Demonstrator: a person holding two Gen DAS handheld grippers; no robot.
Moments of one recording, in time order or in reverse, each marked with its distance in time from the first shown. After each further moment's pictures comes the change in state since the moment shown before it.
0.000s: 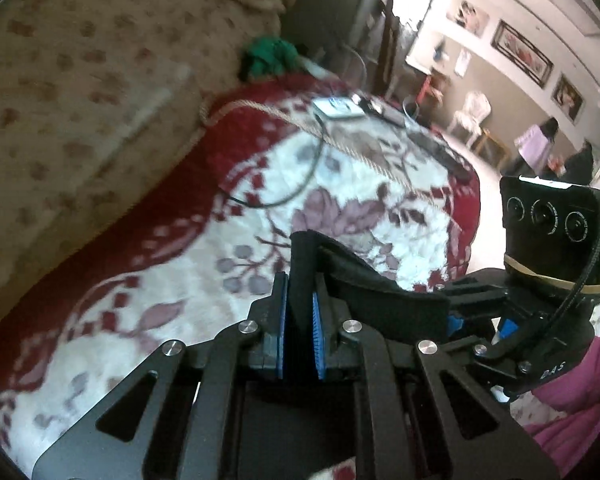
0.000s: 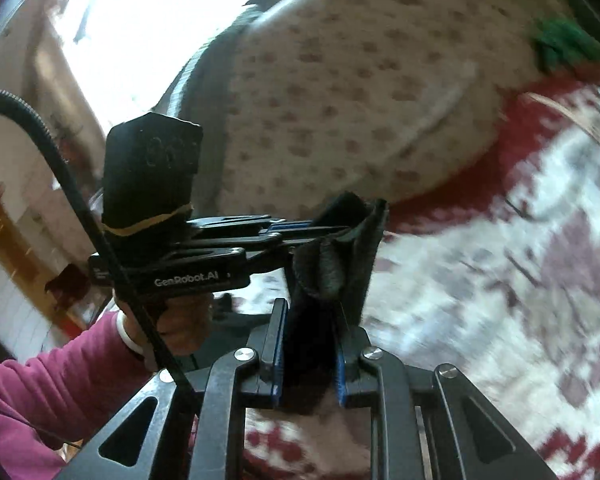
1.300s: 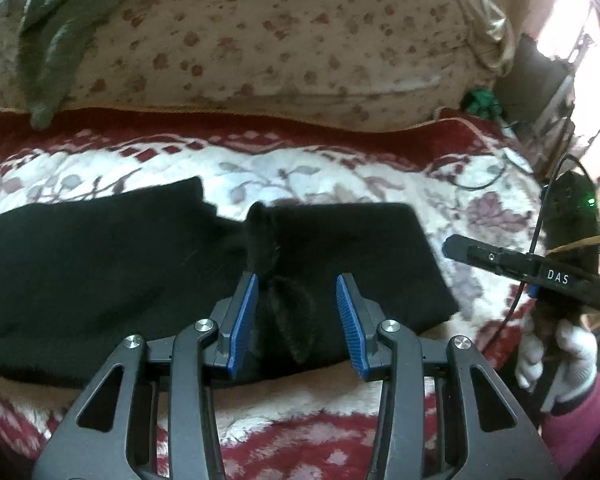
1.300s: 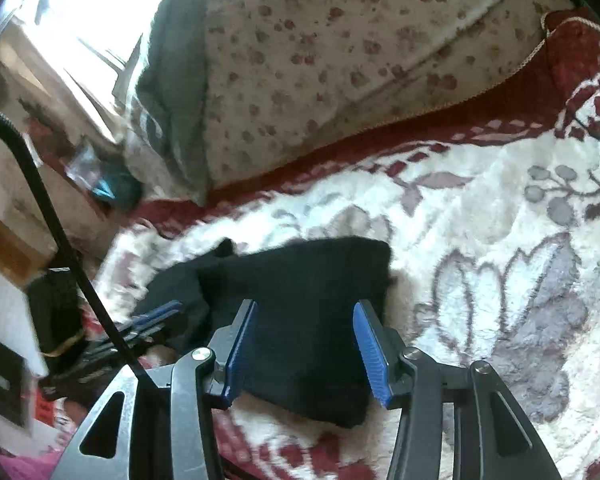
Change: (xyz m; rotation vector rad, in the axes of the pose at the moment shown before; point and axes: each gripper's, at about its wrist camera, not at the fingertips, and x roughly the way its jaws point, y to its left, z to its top) left arm -0.117 0.063 -0.212 -0.551 -0.085 0.503; right arm 0.103 0.019 -0.041 0.099 0.235 -0.070
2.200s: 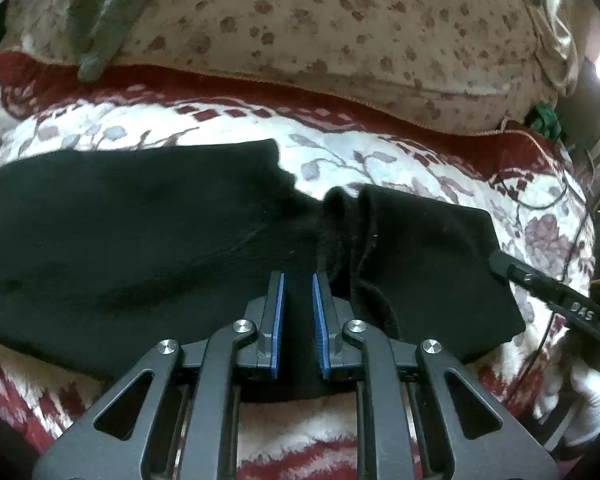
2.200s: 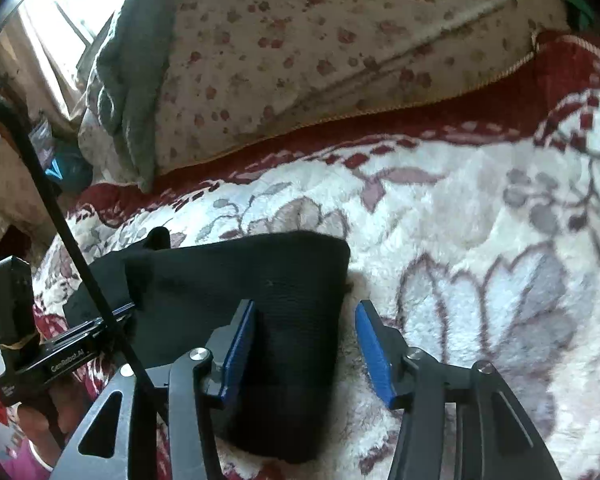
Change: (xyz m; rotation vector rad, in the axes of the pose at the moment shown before) left arm 0.022 0.039 -0.014 -0.153 0.030 0.137; right arm 0.029 0.001 -0.002 -0.064 0.000 -0.188
